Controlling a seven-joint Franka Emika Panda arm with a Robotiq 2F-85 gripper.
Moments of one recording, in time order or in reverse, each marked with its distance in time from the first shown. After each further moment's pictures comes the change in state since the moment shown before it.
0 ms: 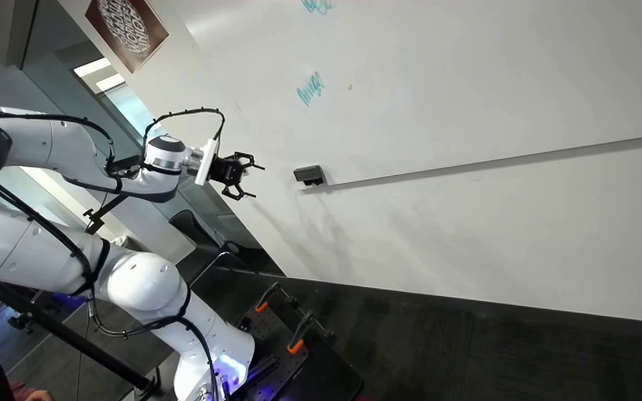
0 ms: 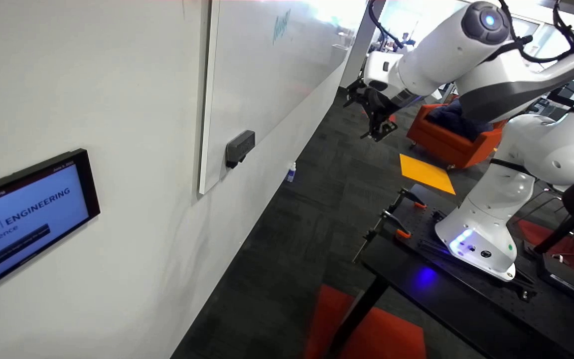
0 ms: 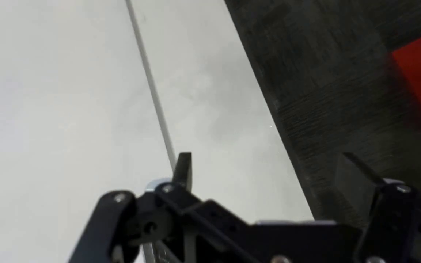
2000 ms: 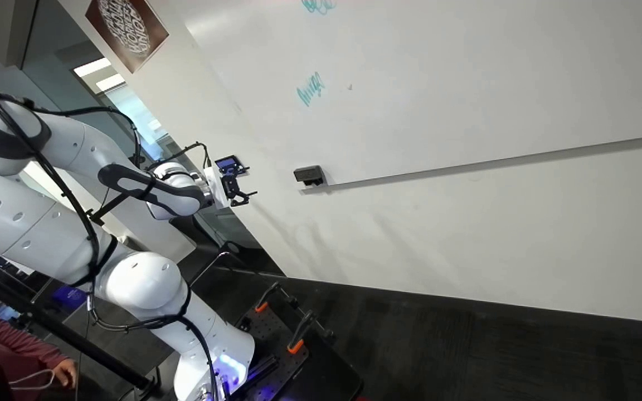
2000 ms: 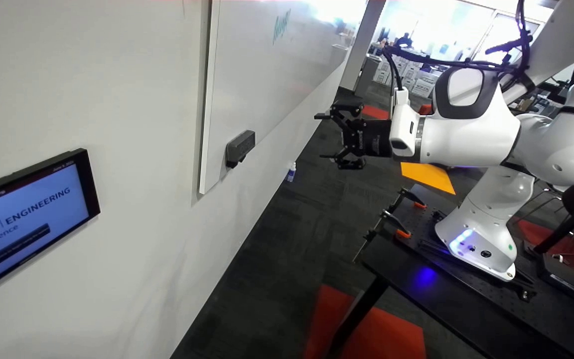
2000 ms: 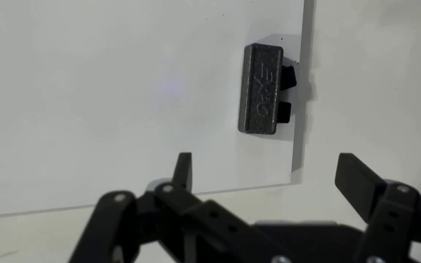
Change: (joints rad) arm 0.032 0.180 0.107 -0.035 -1.166 0.205 0.975
